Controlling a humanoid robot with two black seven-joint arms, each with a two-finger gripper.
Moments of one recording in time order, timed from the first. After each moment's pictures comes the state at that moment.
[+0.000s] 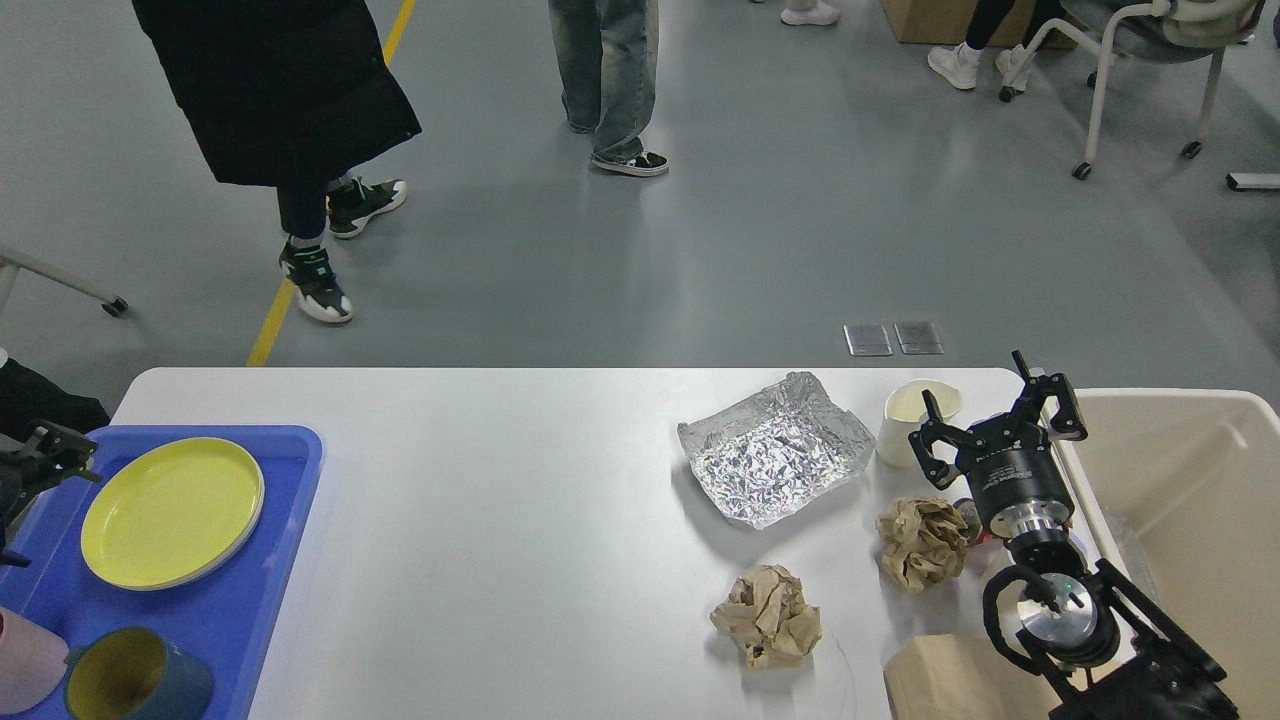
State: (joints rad) left arm -1.24 0.75 1.04 -0.60 -0.45 -0.53 0.27; right arm 0.24 -0.17 1.21 0.87 -0.22 0.29 0.35
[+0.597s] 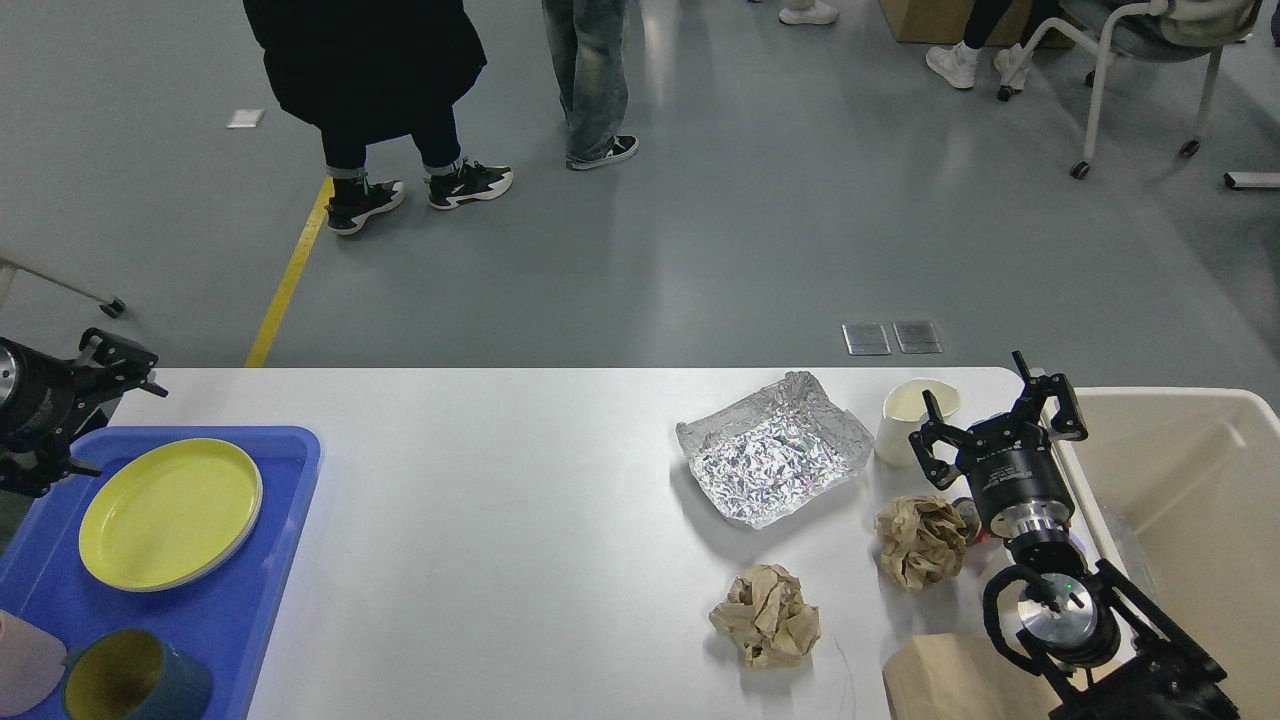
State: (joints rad) left arm -1.50 0.75 1.05 -0.79 -0.44 -0.57 0.27; right arm 0.24 -0.17 1.21 0.87 -0.22 0.29 0.35
